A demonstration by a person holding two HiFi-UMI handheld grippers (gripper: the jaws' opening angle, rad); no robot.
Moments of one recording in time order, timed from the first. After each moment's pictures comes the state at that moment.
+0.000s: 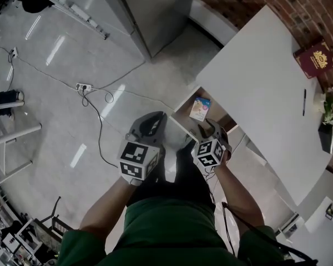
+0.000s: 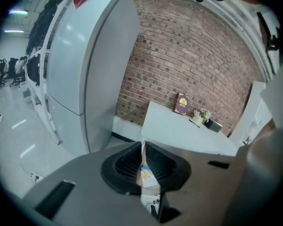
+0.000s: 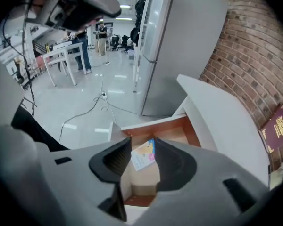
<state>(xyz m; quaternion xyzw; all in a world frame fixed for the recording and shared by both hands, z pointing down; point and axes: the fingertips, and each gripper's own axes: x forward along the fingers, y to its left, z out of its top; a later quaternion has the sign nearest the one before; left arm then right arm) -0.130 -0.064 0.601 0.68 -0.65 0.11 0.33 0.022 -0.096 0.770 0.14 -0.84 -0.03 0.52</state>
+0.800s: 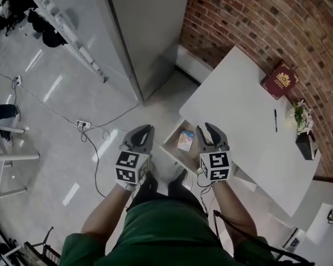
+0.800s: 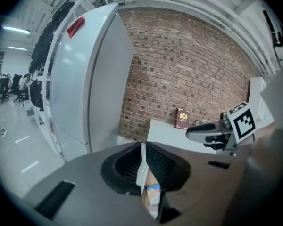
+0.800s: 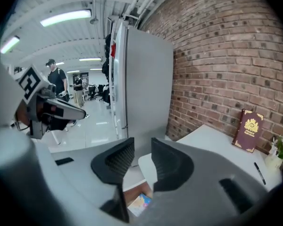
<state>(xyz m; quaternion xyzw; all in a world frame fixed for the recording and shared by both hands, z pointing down) -0.154 -0.079 0.497 0.68 -0.69 0.09 0.23 -0.009 -0.176 0.504 0.28 -0.93 0.04 0.24</state>
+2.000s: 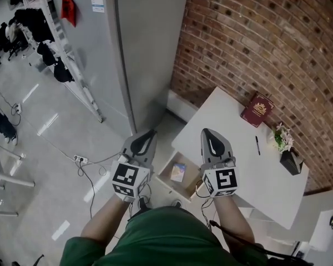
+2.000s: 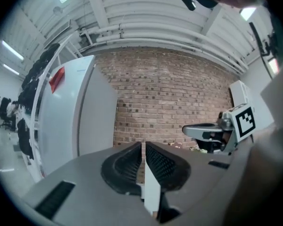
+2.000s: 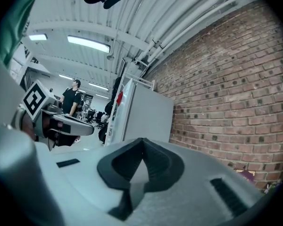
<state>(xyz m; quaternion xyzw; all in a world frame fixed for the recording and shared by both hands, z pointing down) -0.139 -0.083 0.284 0.73 -0.68 -0.01 0.03 -0.016 -0.153 0.261 0.29 -0.95 -0.10 0.03</state>
